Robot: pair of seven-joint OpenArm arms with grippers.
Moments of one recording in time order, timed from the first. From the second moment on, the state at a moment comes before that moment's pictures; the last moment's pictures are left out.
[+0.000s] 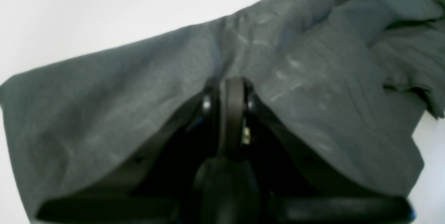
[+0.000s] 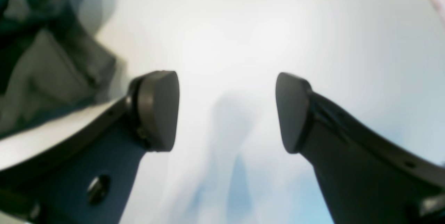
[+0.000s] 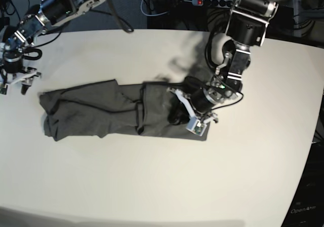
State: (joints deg) left arm -10.2 -6.9 14.3 57.6 -9.8 -26.7 5.2; right arm 5.1 -2.9 67.8 83.2 -35.2 40.9 -5.8
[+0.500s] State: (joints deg) left arm -7.1 -5.2 11.4 62.2 -8.5 -25.5 7.1; right arm 7.8 -8.6 66.7 83.2 -29.8 41.1 -15.5
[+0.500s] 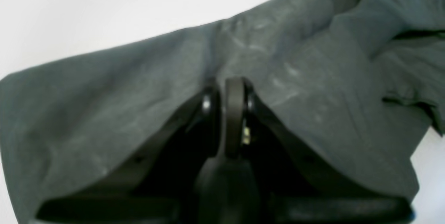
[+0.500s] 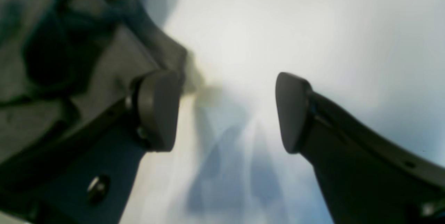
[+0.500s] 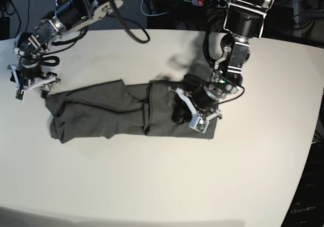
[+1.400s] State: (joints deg) left arm -7.0 -3.8 11.4 62.3 -8.3 -25.6 7.4; right arm 6.3 3.9 53.1 87.1 -7.2 41.0 -55.0
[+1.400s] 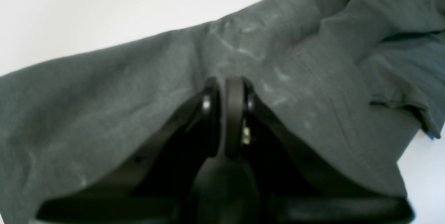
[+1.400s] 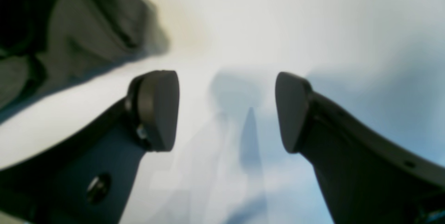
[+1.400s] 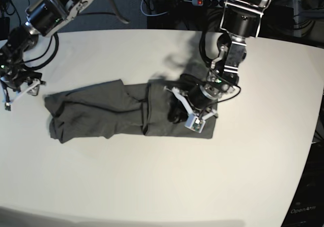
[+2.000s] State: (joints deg) left arm -6.3 -4.1 11.5 62.4 -8.5 -25.8 6.6; right arm -1.1 1.1 49.0 91.9 -18.8 41.2 -15.4
